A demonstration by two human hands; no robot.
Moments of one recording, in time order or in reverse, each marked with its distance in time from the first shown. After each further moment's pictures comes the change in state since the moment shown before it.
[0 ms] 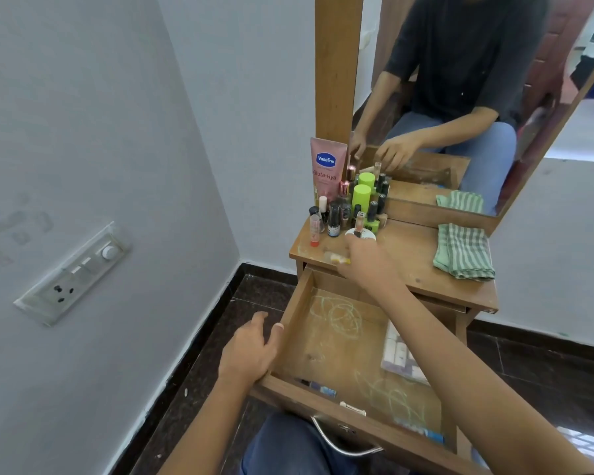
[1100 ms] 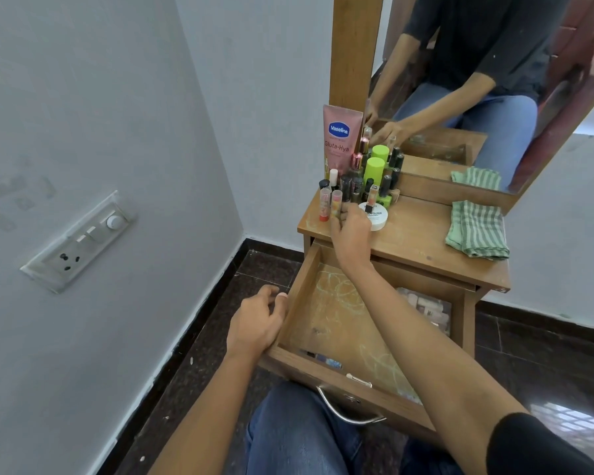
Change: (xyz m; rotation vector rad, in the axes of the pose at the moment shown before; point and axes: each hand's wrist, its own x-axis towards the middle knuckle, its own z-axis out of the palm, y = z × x) left_hand -0.002 -0.002 0.003 -0.209 0.052 -0.003; right_hand 0.037 -0.020 0.077 0.598 0.418 0.131
